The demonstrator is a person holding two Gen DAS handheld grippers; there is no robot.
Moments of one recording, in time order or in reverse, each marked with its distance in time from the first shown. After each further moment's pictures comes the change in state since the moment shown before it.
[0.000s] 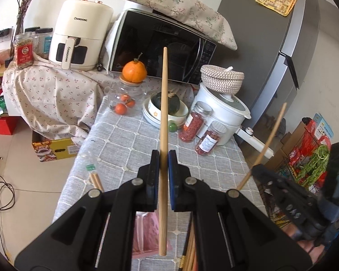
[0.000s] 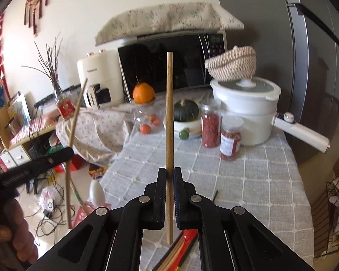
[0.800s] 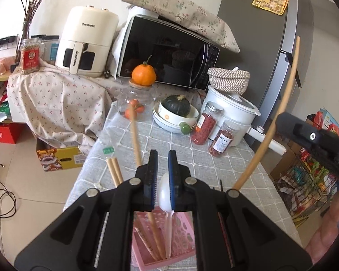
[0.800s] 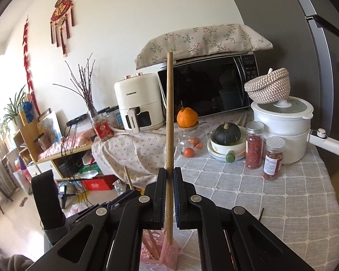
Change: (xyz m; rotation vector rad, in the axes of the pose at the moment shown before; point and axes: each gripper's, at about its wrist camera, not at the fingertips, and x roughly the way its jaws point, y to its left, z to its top) left arm 0.011 0.024 -0.033 0.029 -0.093 0.011; right arm -0.013 0.056 0.003 0.011 -0.132 0.207
